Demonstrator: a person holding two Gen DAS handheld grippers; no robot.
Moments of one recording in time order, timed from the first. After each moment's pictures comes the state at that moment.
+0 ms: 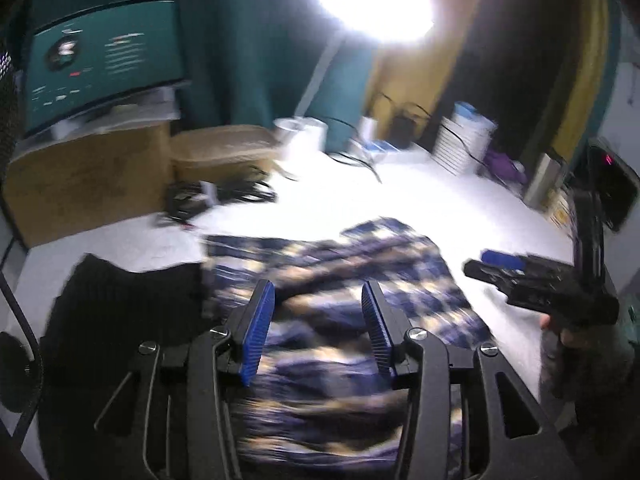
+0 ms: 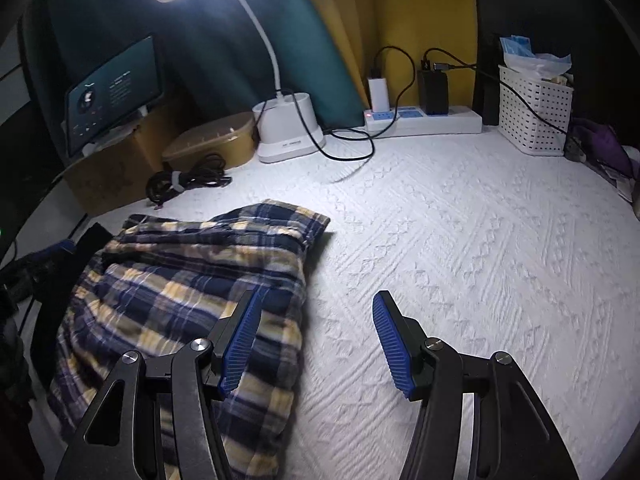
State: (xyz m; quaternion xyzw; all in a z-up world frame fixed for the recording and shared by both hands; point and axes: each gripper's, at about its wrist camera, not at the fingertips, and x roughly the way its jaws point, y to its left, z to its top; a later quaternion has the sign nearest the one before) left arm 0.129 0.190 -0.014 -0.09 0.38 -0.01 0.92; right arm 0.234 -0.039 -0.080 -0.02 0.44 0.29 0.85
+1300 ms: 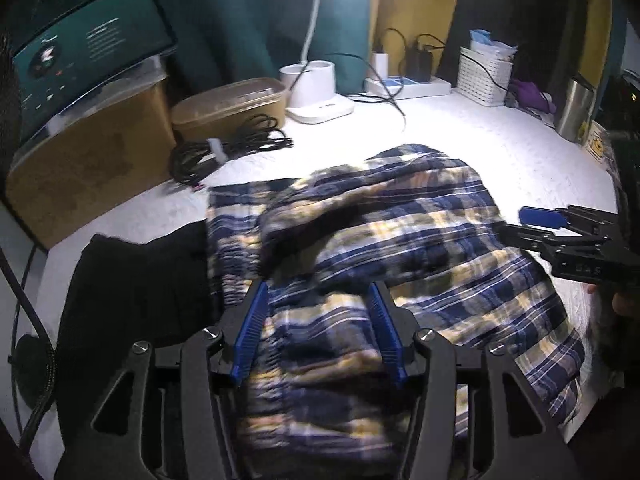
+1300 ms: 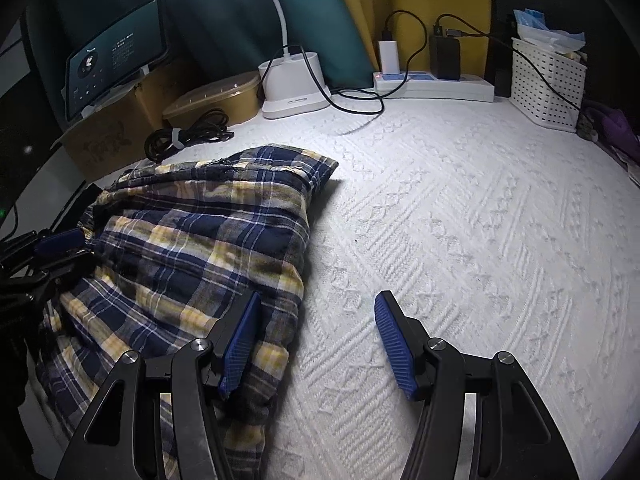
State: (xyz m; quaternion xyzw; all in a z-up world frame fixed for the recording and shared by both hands) left arm 0.134 0.183 -0.042 -0.01 0.45 0.05 0.89; right arm 0.220 -0.032 -0.107 -0.04 0.48 0.29 0.83
